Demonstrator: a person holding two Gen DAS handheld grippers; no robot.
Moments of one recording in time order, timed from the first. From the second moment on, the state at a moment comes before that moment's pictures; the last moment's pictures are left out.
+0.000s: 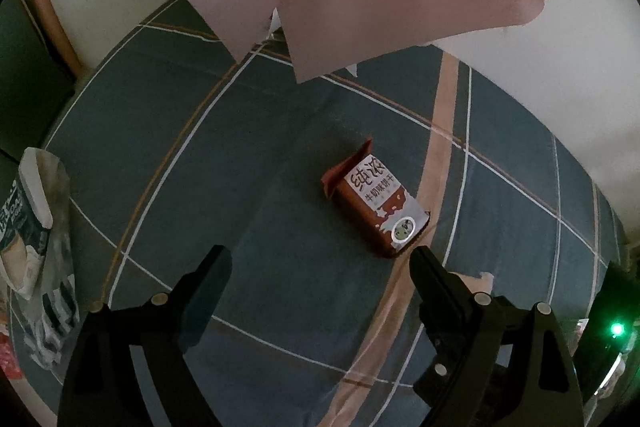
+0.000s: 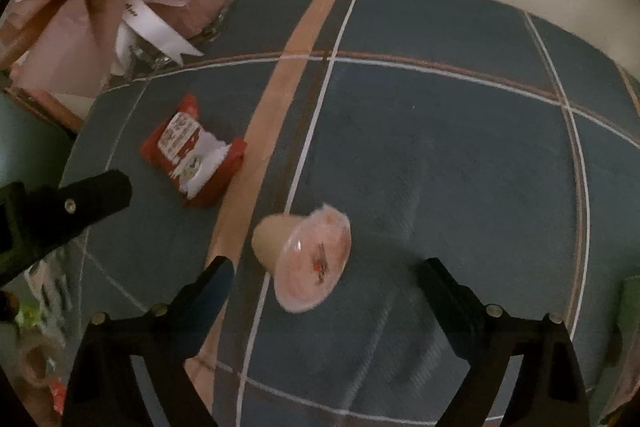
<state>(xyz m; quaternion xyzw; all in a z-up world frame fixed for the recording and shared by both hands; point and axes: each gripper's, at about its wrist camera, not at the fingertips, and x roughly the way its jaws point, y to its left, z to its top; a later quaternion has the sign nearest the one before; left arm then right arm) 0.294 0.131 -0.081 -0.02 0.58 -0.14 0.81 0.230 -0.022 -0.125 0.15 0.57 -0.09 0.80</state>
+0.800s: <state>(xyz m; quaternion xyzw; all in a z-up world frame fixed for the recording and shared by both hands) 0.305 0.112 -0.096 -0.04 0.58 -0.14 0.80 0.239 -0.041 -0.127 0.11 0.55 -0.13 0.82</state>
